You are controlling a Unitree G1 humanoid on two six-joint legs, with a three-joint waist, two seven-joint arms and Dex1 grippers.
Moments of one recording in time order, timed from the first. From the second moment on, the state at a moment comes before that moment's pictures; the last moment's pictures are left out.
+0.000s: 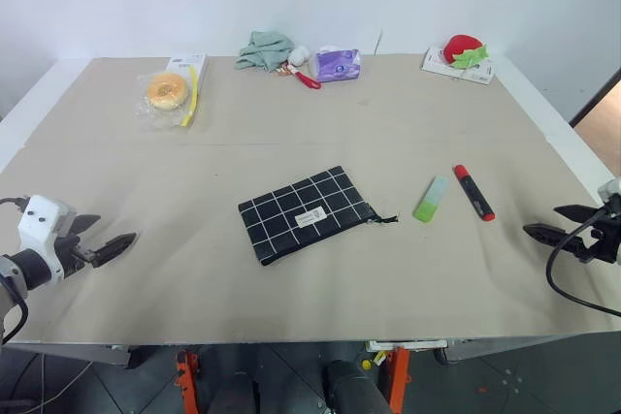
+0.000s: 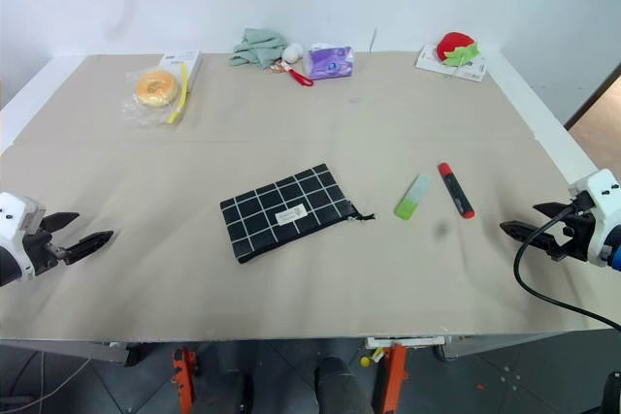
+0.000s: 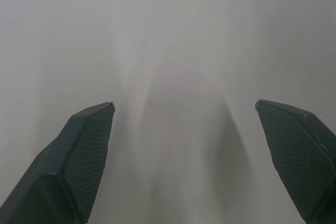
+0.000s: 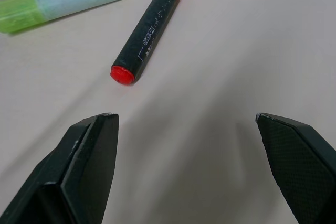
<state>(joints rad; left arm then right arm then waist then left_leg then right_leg) -0.04 0.84 0.41 0.19 -0.41 0.31 -0.88 -0.42 -1.09 -0.28 0.78 0.27 0.19 1.20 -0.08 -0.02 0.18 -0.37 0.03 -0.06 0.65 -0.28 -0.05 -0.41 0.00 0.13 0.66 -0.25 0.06</state>
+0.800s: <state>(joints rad) -0.05 0.84 0.43 0.22 -0.41 0.31 -0.88 -0.45 -1.09 -0.28 0.82 0.27 0.17 1.22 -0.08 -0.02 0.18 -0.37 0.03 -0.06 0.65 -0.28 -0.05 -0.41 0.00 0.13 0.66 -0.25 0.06</state>
